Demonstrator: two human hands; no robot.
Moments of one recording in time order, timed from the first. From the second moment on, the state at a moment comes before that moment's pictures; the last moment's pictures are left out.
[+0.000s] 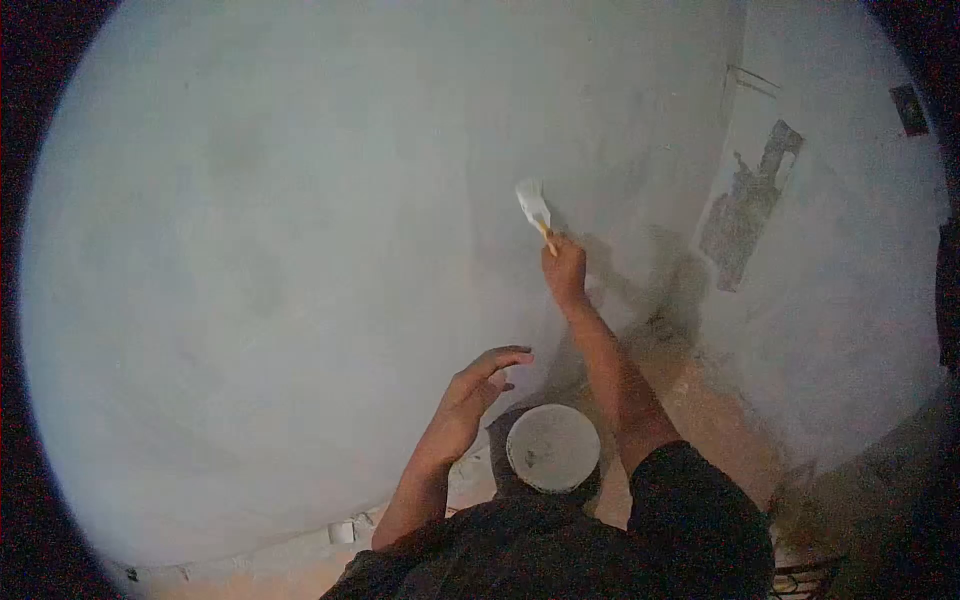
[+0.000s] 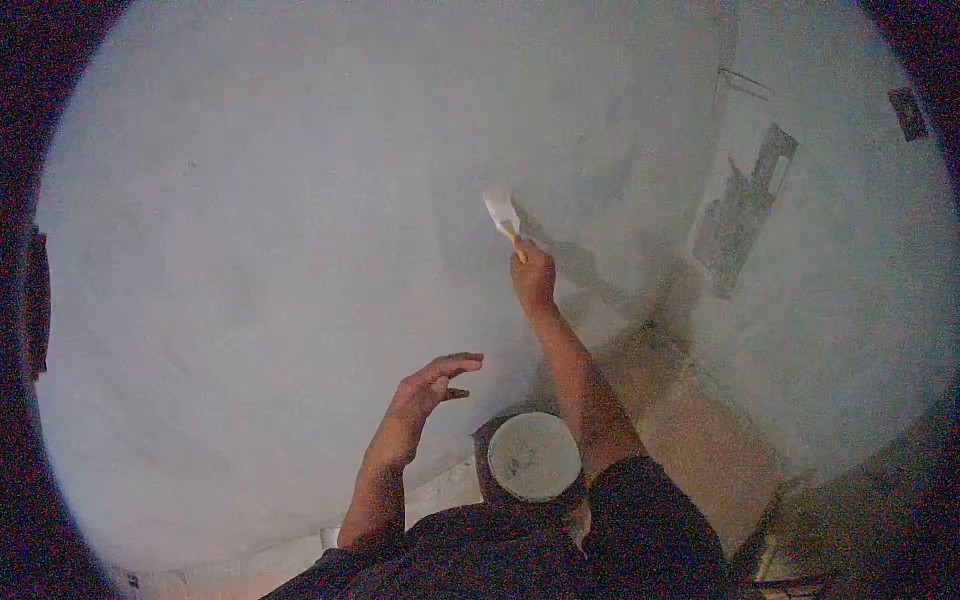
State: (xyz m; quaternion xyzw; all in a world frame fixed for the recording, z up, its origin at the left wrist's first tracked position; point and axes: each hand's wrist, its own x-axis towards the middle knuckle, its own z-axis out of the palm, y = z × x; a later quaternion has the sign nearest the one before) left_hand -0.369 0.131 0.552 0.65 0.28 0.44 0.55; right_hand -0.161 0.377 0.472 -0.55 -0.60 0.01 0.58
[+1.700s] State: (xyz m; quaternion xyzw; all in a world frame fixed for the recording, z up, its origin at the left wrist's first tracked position) left_hand -0.367 0.162 0.534 0.63 0.29 0.43 0.58; right_hand -0.197 0.350 0.553 -0.54 -0.69 0.04 0.47
